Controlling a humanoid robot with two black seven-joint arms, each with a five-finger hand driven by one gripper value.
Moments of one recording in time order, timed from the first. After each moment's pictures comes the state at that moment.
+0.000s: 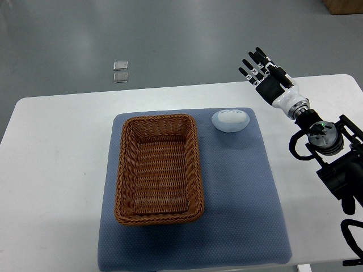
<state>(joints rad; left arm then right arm) -0.06 0.00 -0.10 -0.16 0.06 -0.05 0.06 0.62 -0.12 1.21 0.76 -0.11 0.31 0.00</state>
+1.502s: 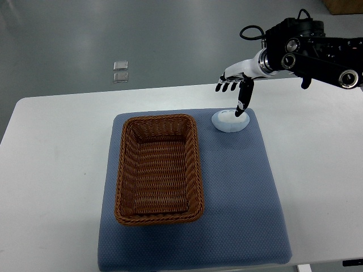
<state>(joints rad) -0.06 0.00 -0.09 -0.20 0.07 -0.06 0.06 1.44 -0.36 -0.06 1.00 -0.90 0.47 -0.36</state>
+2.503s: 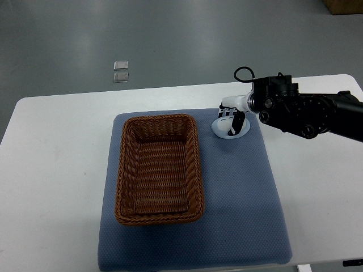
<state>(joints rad) -0.06 0.00 -0.09 -0.19 0.07 -0.06 0.06 1.22 -0.22 -0.07 0.83 -1.11 0.26 -0.29</state>
